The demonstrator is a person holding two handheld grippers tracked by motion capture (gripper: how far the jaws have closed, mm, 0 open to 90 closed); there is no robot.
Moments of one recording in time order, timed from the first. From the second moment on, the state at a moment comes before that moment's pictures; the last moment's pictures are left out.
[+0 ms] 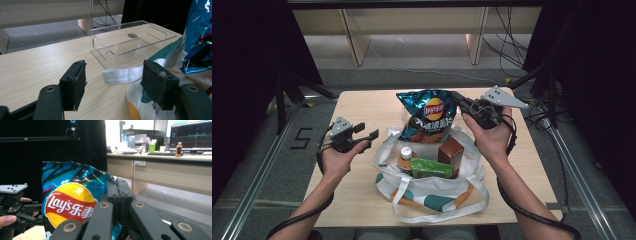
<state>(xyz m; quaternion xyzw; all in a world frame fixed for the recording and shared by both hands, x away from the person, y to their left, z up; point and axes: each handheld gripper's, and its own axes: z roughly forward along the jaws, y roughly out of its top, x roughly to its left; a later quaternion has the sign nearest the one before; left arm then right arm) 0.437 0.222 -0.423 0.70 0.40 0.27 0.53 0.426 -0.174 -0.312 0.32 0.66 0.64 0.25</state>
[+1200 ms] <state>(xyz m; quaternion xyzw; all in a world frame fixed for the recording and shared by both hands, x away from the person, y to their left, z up) 0.438 0.224 -0.421 0.70 0.39 0.27 0.53 0.427 -0.184 -0.283 0.32 0.63 0.65 0.28</state>
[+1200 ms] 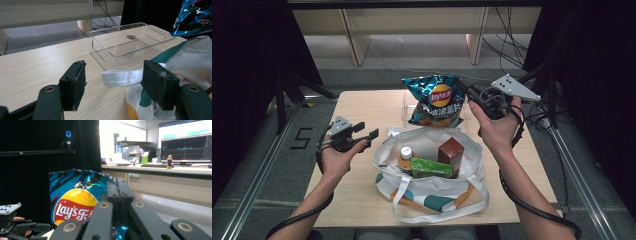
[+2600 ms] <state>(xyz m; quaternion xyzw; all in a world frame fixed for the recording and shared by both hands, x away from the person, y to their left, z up) 0.439 0.226 -0.415 0.69 0.40 0.26 0.54 0.462 -0.182 -0.270 0.35 0.62 0.64 0.29</state>
